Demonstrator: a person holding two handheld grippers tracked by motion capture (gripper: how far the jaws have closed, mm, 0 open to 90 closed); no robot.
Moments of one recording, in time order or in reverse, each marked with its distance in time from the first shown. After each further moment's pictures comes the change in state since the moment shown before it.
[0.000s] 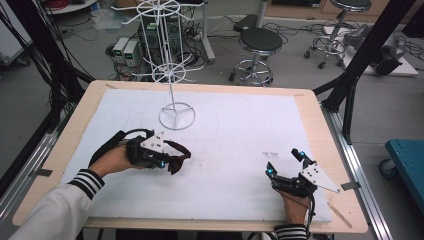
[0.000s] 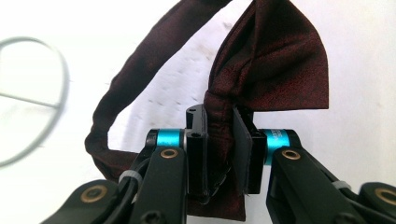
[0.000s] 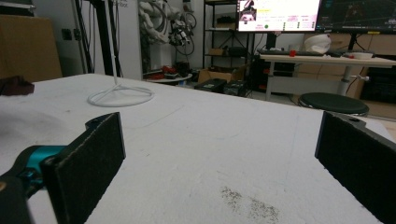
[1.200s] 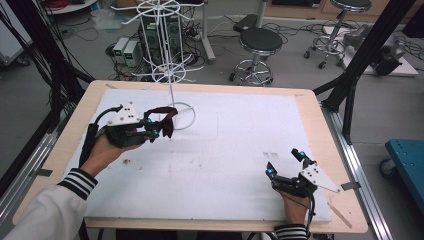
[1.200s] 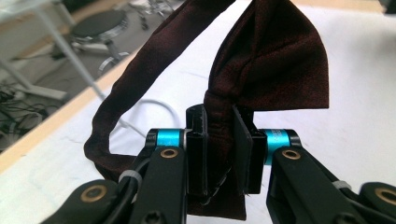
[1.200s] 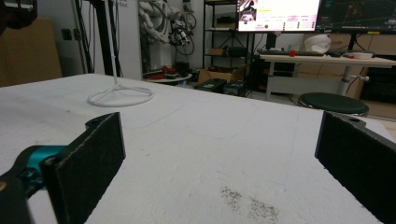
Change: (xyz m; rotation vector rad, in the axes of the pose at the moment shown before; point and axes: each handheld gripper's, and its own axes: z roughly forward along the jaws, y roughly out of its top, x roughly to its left) left arm 0.017 0.001 -0.059 -0.388 0.304 -0.268; right arm 0.000 0.000 0.000 0.000 0.000 0.001
